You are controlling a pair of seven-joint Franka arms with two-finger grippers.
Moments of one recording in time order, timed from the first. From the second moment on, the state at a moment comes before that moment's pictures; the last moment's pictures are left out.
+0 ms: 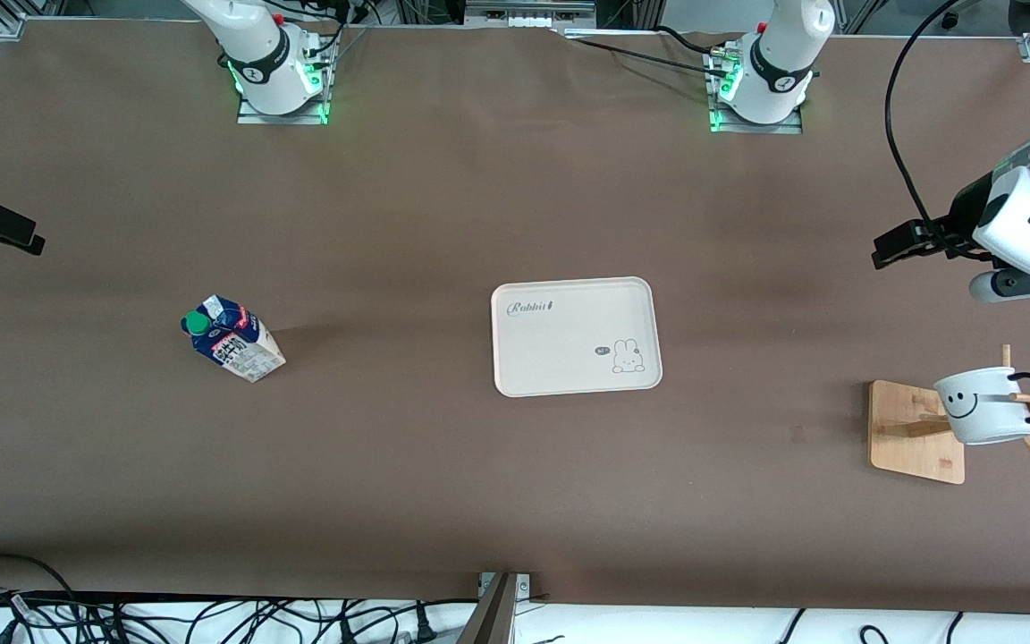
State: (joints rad) left arm -0.04 0.10 0.00 -1.59 -0.02 1.61 -0.21; right arm 0.00 0.14 -0.10 -1.44 -0.04 1.53 -0.01
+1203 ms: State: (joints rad) left arm -0.04 0.10 0.00 -1.59 -0.02 1.61 -0.21; right arm 0.03 0.35 -0.10 -1.45 0.14 1.61 -0.20
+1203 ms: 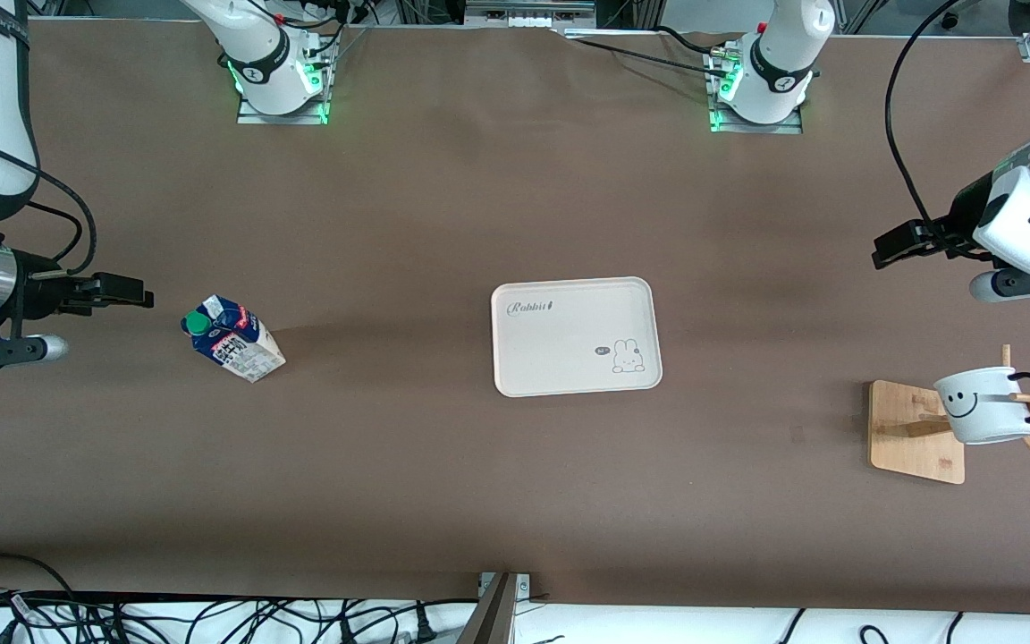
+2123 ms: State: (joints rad) left arm -0.04 0.10 0.00 -1.59 -0.02 1.61 -0.21; right arm 0.04 0.43 -0.10 -1.45 0.14 1.61 0.43
